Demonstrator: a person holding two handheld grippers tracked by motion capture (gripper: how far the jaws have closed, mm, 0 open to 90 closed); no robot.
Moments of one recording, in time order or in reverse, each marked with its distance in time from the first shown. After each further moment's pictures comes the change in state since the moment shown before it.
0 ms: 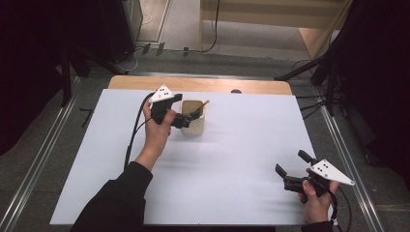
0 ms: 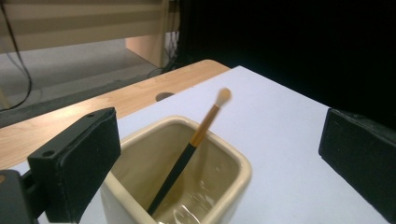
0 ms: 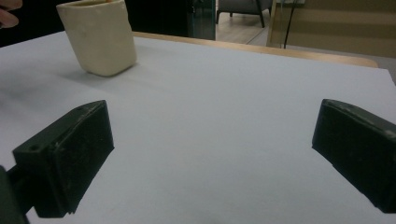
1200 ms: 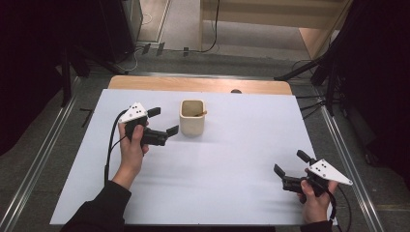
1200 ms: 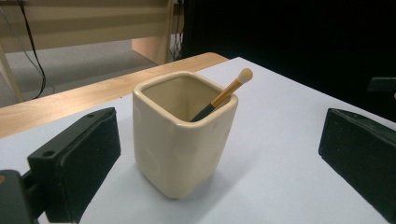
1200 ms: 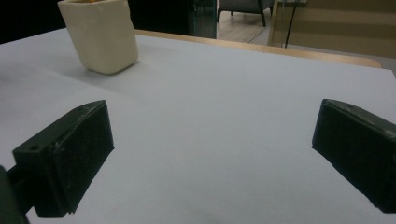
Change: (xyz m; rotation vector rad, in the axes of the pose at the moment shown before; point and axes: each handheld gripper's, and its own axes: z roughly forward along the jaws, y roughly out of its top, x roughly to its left) left arm 0.000 -0.036 -0.074 -0.023 0.020 -0.006; right arm 0.003 0.000 0.002 0.007 0.002 -0.009
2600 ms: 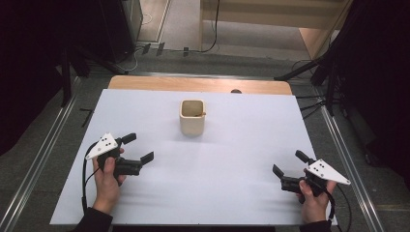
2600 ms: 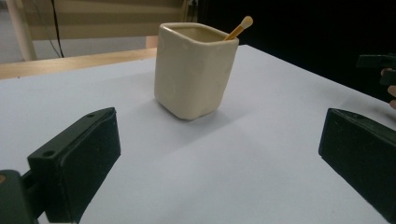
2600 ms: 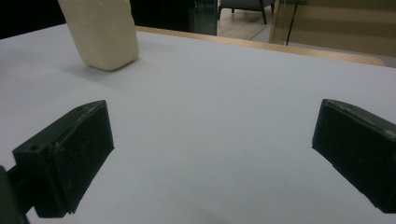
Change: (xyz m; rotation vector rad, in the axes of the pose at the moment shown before) left arm -0.007 -0.070 -0.078 -0.034 0.054 -0.050; right arm 0.002 -0.001 0.003 0.011 0.000 -0.008
